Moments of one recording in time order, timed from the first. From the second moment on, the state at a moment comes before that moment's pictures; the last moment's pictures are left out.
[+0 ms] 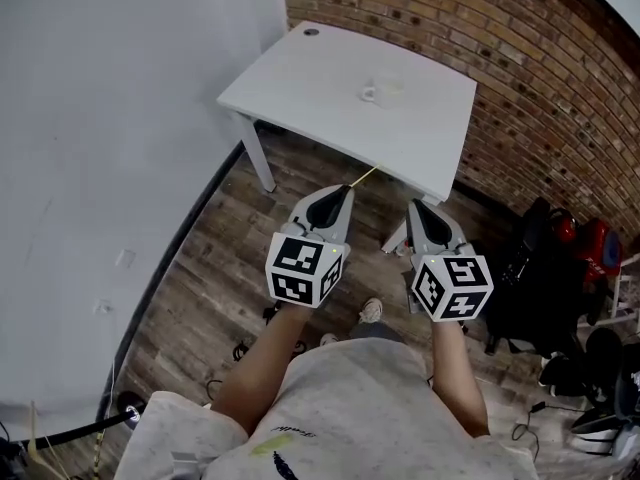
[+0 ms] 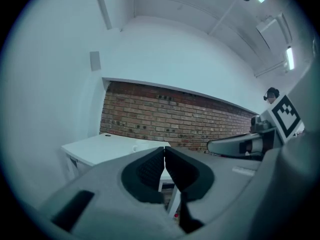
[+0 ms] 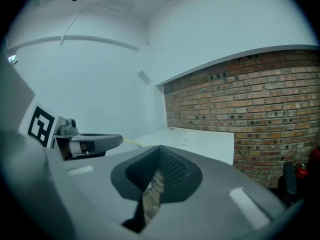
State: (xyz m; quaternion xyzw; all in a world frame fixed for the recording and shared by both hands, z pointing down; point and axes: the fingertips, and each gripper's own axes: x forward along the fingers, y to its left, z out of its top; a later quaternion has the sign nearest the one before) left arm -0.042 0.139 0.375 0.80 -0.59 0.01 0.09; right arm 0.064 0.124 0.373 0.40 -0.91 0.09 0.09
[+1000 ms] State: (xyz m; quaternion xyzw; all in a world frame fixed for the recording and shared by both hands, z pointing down) left arm -0.055 -0.059 0.403 0.79 -0.60 0.04 0.13; right arm 0.046 -0.082 0.398 0.38 -0.91 0.13 0.10
